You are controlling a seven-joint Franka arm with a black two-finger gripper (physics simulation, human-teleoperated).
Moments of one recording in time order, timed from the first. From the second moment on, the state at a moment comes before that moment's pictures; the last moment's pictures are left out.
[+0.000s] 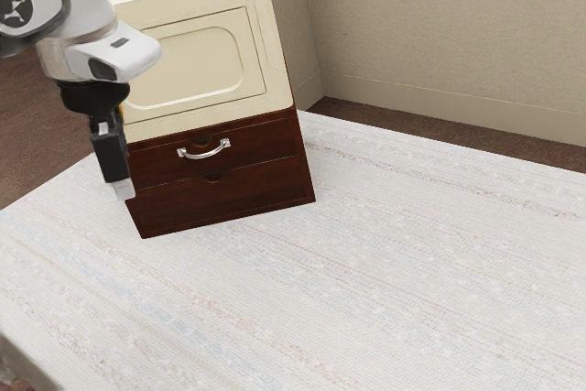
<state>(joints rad) 0.03 -0.20 0.08 -1.58 0.12 1.35 0.71</state>
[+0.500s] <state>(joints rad) 0.02 -0.18 0.08 -1.68 0.14 1.52 0.82</state>
